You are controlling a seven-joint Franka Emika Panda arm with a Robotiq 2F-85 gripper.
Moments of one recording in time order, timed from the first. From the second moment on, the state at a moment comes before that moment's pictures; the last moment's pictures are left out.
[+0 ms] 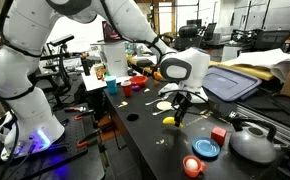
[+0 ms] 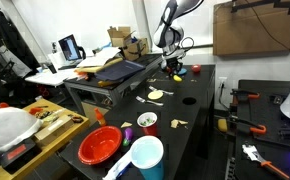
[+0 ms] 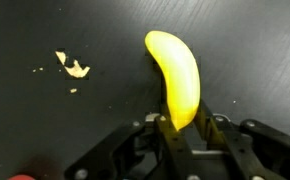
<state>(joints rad) -0.27 0.74 -0.22 -1.71 0.25 2.25 0.44</state>
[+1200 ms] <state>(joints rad) -0.03 0.63 -0.12 -1.76 0.21 2.21 0.41</state>
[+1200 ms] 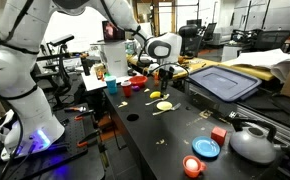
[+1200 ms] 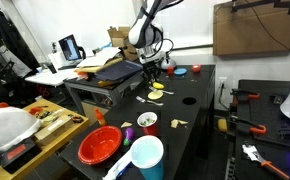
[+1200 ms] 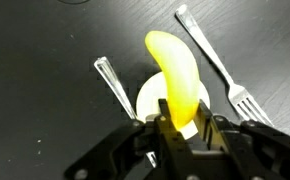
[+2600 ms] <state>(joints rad) 0.17 0.63 -0.04 -1.77 0.22 2.45 0.62</state>
